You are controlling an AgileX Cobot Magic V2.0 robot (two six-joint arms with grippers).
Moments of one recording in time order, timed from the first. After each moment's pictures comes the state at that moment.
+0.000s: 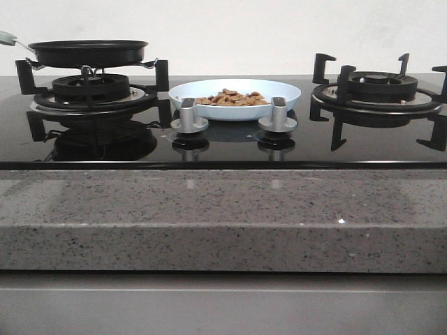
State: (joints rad) left arm -0.04 0.00 0.00 -0.10 -0.03 -0.03; right arm 0.00 -0.01 0.03 0.06 0.02 -0.09
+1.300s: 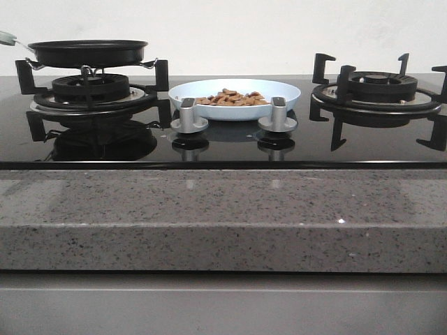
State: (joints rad) left arm -0.04 0.00 0.00 -0.10 -0.03 -0.03; right arm -0.03 -0.01 0.03 0.06 -0.01 0.02
